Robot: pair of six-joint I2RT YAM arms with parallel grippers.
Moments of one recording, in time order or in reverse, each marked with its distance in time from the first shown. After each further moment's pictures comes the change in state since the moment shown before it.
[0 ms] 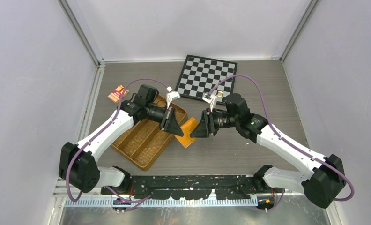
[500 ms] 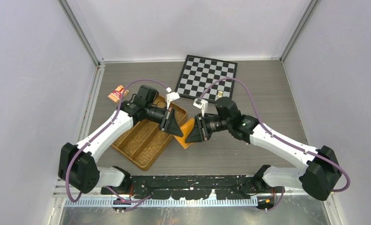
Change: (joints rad) left arm 0.002 -0.005 -0.008 -0.032 -0.017 -0.014; right arm 0.071 0.059 0.001 0.027 0.013 0.006
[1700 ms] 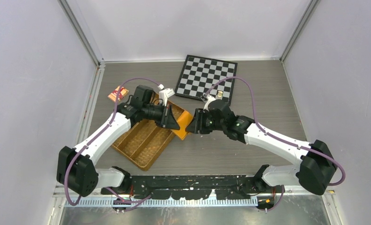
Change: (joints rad) left arm 0.032 -0.032 -0.027 0.076 -0.283 -0.074; right arm 0.077 0.076 0.016 -0.032 0.547 0.237
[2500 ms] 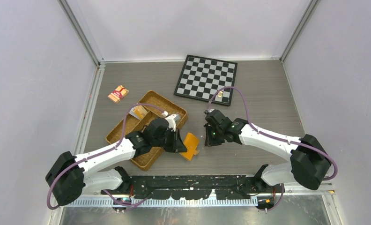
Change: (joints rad) left arm -0.367 -0.172 -0.406 0.347 -0.466 -0.486; right arm 0.000 0.063 -0.078 -0.285 0.133 -0.135
